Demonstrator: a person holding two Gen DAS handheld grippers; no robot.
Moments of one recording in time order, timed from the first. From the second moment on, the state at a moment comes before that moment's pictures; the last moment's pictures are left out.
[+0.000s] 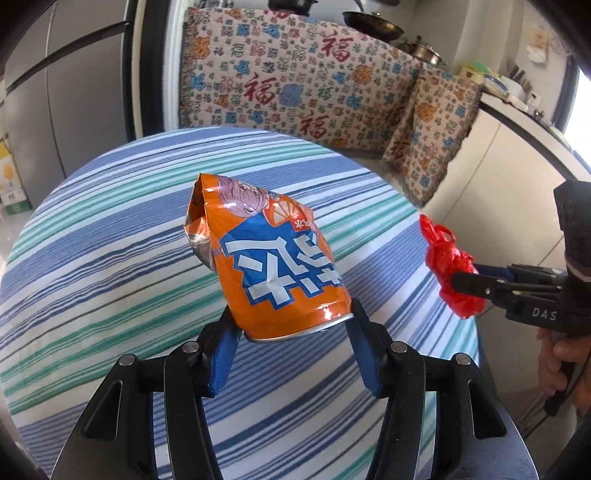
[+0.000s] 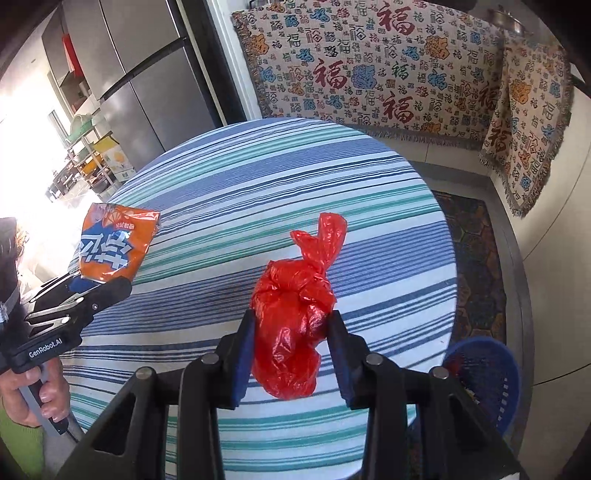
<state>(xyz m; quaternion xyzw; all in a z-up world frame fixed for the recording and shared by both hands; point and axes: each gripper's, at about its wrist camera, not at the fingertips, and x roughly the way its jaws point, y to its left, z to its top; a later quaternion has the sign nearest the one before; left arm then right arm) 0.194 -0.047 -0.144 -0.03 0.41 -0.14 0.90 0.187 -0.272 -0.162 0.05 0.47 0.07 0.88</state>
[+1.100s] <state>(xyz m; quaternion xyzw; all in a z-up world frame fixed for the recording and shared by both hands) 0.183 -0.397 -0.213 0.07 0.47 -0.35 0.81 0.092 -0.570 -0.240 0.20 0.48 -0.12 0.84</state>
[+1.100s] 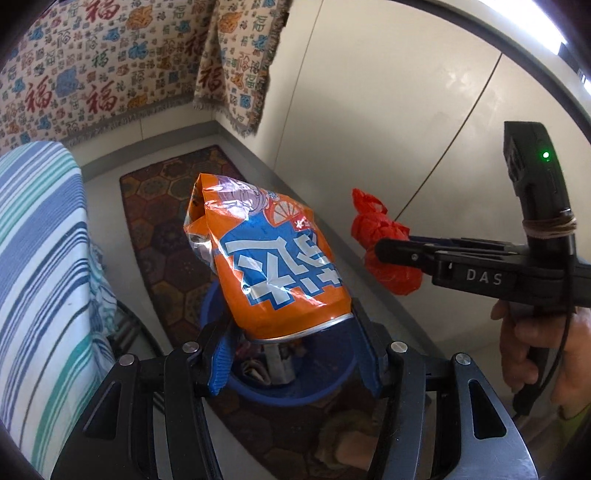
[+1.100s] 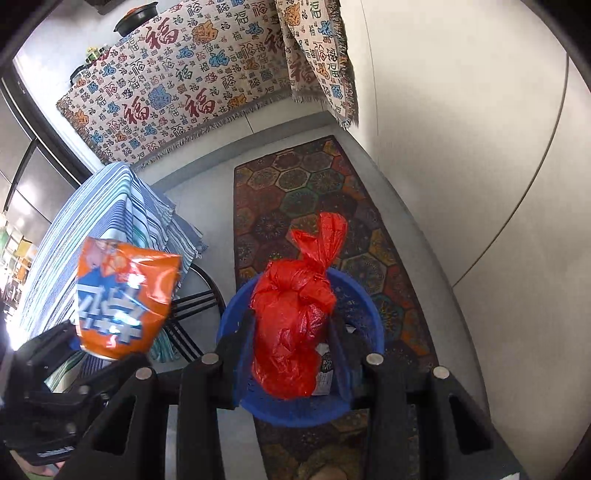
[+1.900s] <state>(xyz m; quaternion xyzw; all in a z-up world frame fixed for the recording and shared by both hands) 0.156 -0.407 -0.192 0.11 0.43 -0.30 0.85 0.054 -0.591 -0.225 0.27 0.42 -0.19 0.84</state>
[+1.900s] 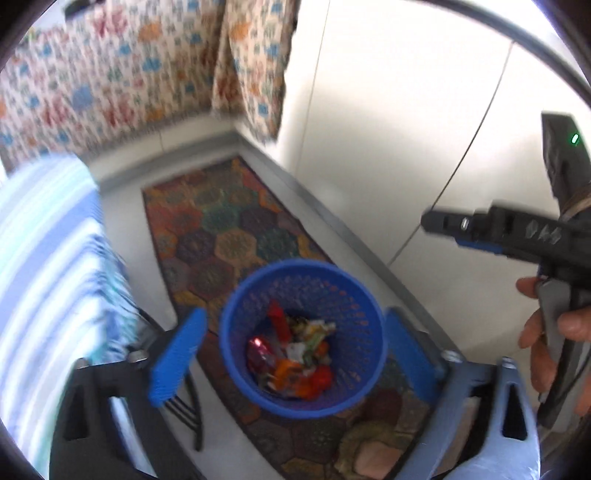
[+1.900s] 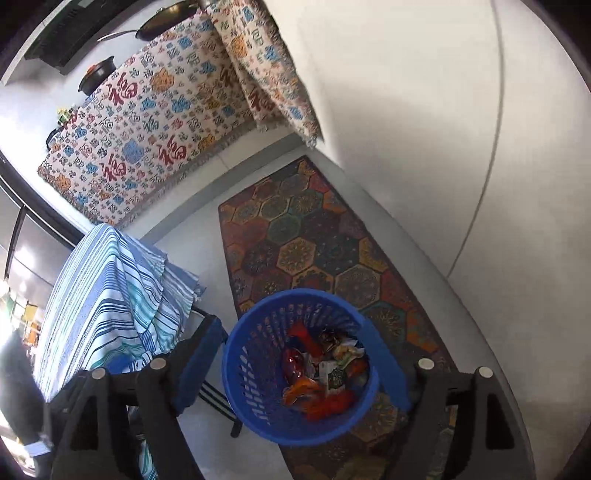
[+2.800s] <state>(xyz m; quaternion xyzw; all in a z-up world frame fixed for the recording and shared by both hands) 0.088 -0.352 -0.106 0.16 0.42 -0.22 0.86 -0.068 -0.430 -0.117 0.14 0.43 -0.25 0.86</state>
